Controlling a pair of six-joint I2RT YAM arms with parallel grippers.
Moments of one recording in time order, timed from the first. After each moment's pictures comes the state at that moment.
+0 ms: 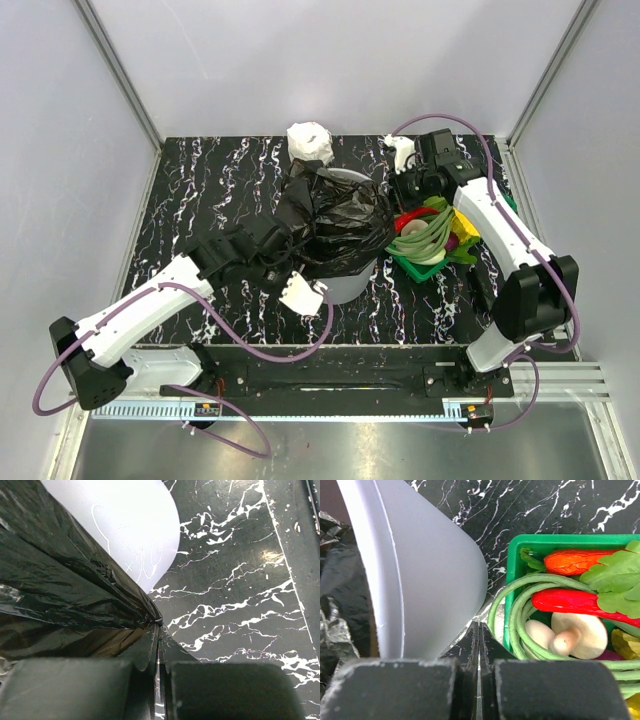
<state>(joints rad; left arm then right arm) -0.86 1.17 1.20 -1.09 0.22 1.25 0.29 1.62 1.52 -0.79 -0.46 -0.14</state>
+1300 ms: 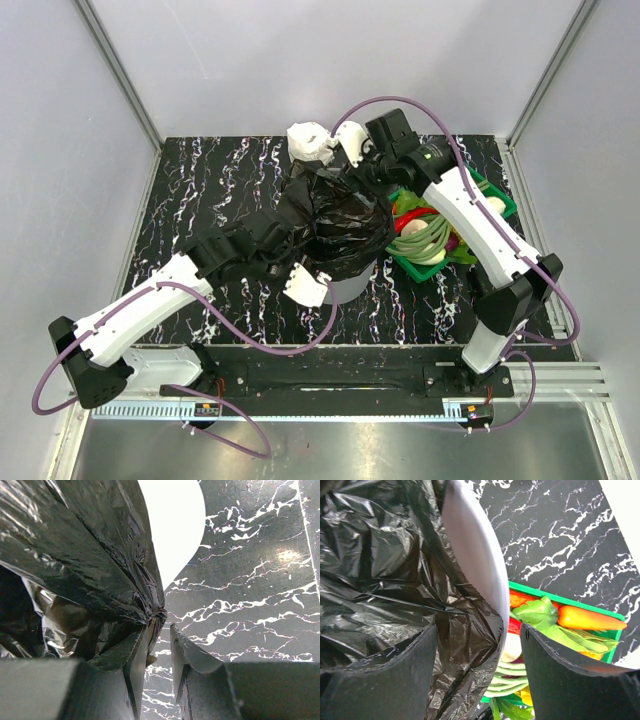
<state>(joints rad) -0.87 1.18 1.23 -1.04 0.15 1.20 0.60 1.72 1.94 -1.01 -0.04 -0.41</state>
